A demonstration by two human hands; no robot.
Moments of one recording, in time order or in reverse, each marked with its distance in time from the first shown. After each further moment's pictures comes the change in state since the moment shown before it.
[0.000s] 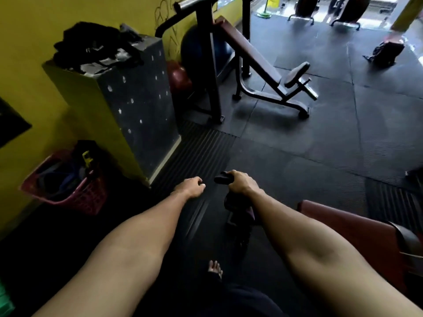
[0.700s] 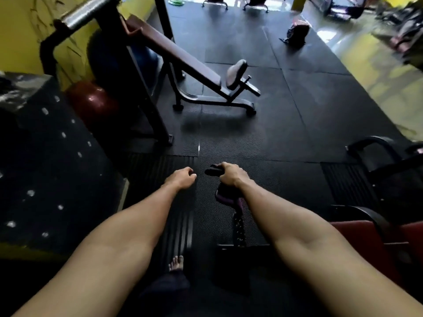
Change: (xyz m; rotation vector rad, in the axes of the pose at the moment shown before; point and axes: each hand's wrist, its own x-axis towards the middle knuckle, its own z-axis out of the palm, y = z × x) left_hand 0.377 0.168 -0.181 0.136 -0.127 0.309; right_hand 0.323 -0.014 -0.189 0.138 0.132 0.290
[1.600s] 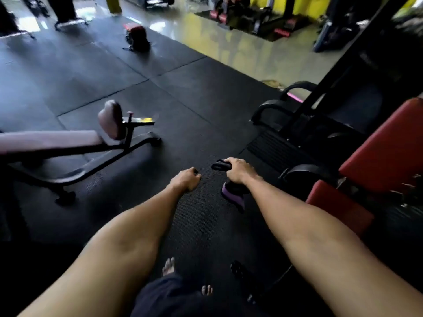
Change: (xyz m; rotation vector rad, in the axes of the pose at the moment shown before) left_hand 0.348 0.346 -0.089 0.399 -0.282 0.668; right_hand 0.228 0.139 -0.238 0.373 0.390 0.635
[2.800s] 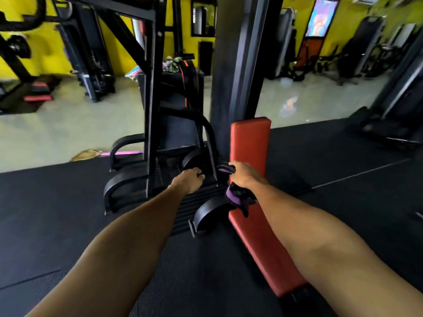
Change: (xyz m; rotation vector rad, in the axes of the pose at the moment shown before) left_hand 0.382 0.498 -0.039 0.360 -0.355 1.075; right_hand 0.184 0.225 -0.293 0.203 0.677 0.898
